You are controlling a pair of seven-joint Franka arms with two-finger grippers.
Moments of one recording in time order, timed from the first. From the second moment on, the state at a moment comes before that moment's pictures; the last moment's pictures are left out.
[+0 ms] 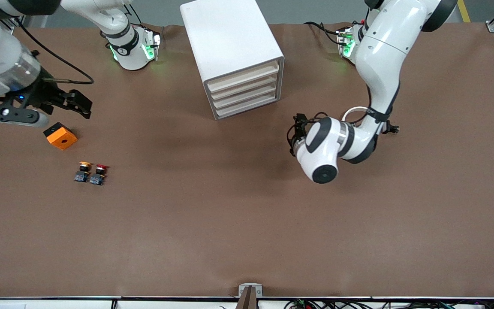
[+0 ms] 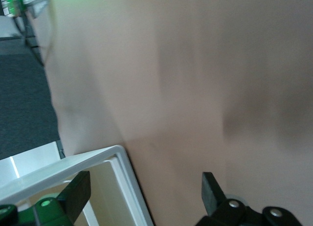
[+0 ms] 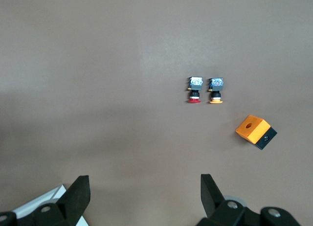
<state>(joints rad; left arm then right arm) -0.43 0.74 -0.15 -1.56 -0.38 1.61 -1.92 0.23 0.02 0.03 -1.57 -0.09 1.53 0.40</state>
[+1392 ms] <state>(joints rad) -0.50 0.94 -0.14 -1.56 -0.98 1.54 -2.04 0.44 0.29 0.01 -1.56 0.13 1.51 1.31</state>
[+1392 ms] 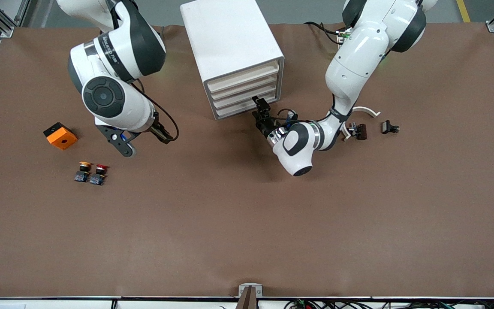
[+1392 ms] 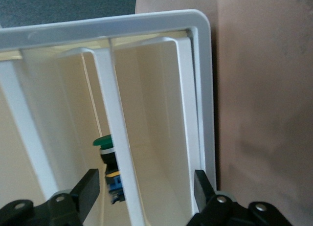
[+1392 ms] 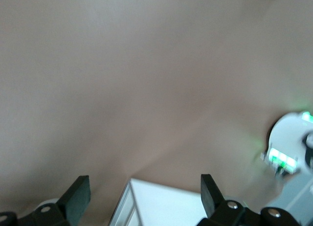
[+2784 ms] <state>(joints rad) -0.55 0.95 -0.14 -1.53 -1.01 1.51 -2.16 0.59 0.45 0.02 -1.40 0.60 1.53 1.58</state>
